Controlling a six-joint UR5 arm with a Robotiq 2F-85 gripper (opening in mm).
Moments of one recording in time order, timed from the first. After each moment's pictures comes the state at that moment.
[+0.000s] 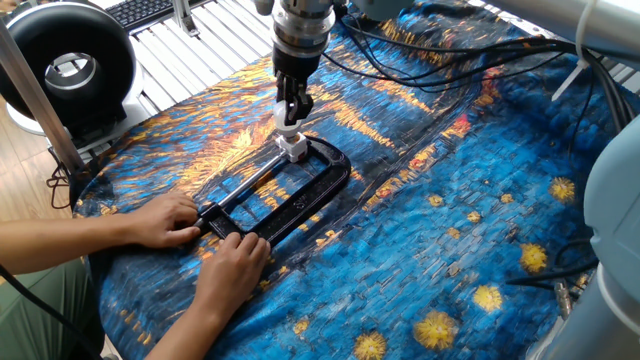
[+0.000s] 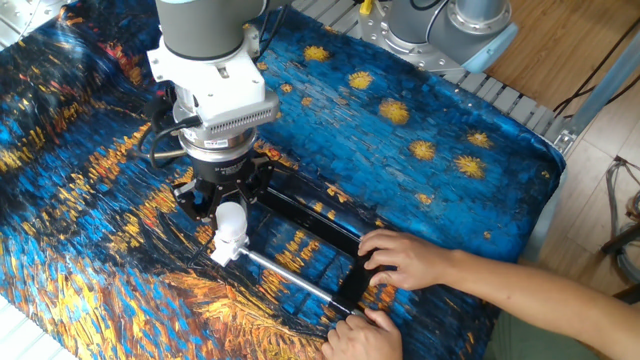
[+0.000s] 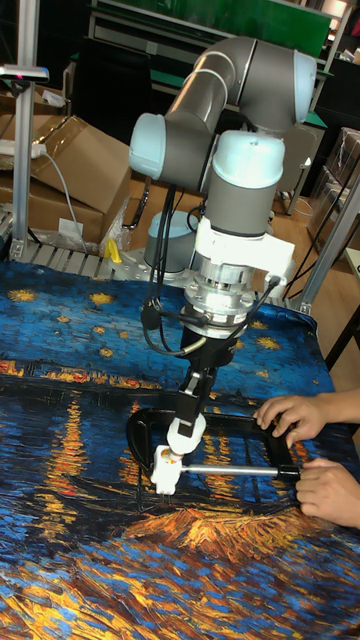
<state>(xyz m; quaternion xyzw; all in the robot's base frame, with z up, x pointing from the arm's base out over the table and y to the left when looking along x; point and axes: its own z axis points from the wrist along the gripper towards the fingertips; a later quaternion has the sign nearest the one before) 0.613 0.049 0.117 -0.57 0.82 -0.01 0.09</state>
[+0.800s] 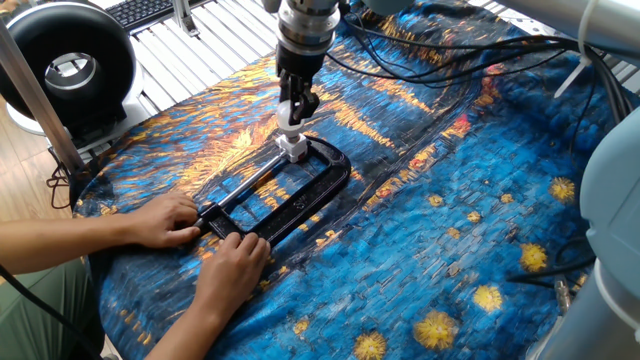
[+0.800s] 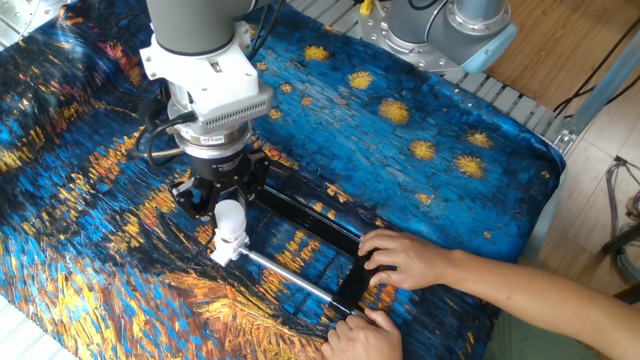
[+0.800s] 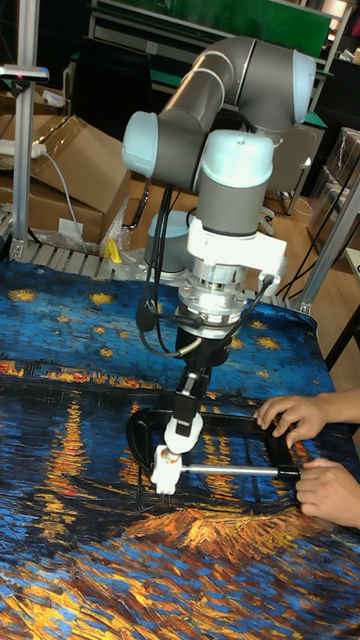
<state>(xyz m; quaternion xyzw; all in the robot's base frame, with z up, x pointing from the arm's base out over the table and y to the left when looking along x) 0.615 0.048 0.115 -0.58 0.81 0.00 0.10</state>
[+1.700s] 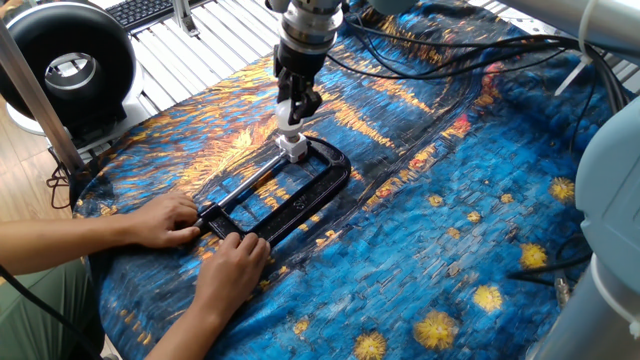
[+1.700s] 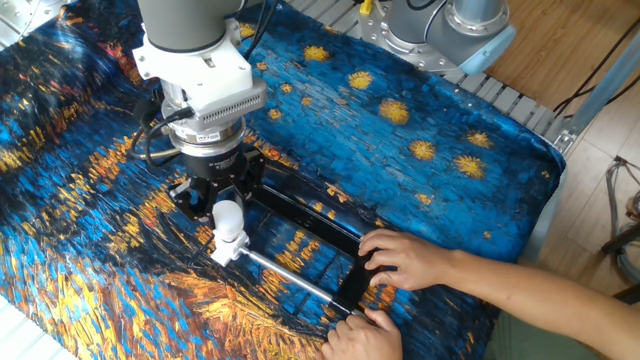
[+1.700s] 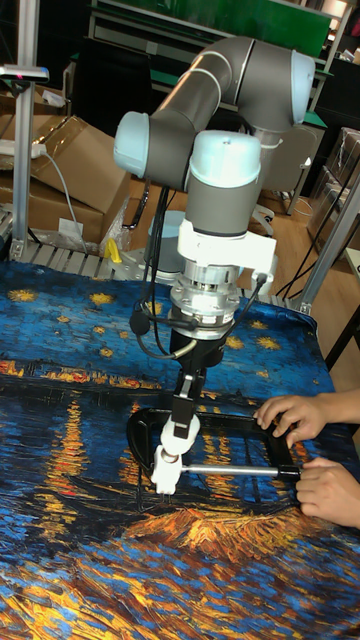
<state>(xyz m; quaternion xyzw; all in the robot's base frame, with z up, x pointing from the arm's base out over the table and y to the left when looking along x) 0.617 0.042 0.114 -0.61 0.79 0.00 0.10</state>
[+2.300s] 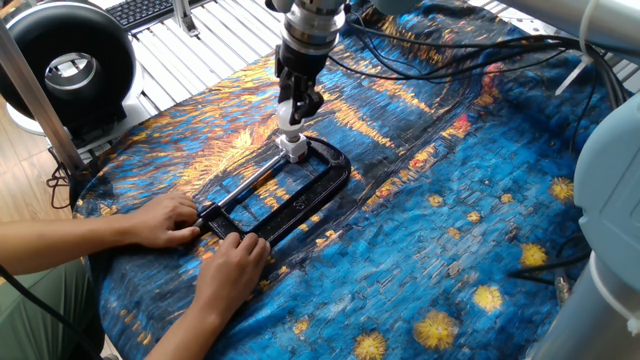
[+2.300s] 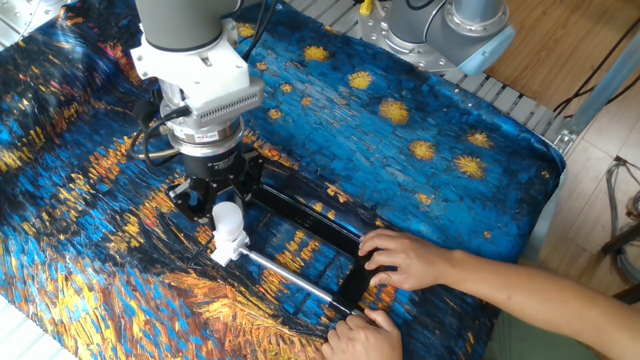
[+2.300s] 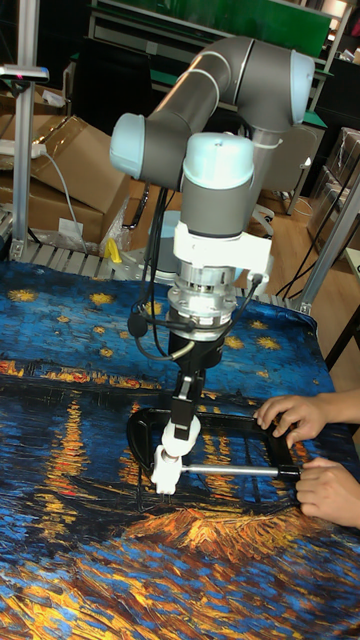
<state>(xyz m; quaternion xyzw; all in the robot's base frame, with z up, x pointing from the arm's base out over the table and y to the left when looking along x) 0.618 0.043 0.111 -0.61 0.79 0.01 0.11</state>
